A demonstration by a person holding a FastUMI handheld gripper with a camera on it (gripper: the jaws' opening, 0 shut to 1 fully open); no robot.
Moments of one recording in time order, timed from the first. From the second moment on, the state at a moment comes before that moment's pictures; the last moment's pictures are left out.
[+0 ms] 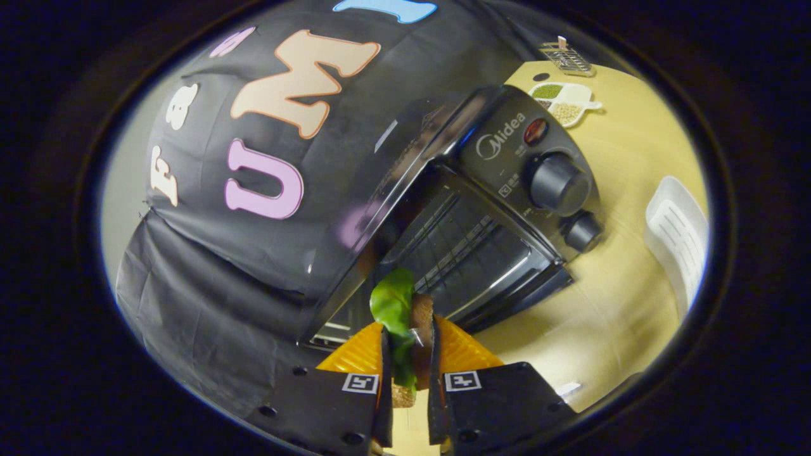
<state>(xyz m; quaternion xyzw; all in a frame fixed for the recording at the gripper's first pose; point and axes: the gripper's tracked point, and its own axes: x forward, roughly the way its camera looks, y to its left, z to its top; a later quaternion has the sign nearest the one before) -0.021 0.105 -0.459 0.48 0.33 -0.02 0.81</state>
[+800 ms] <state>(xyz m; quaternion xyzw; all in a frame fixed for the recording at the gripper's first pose) 0.037 0.083 -0.484 0.46 0.27 -0.05 0.85</state>
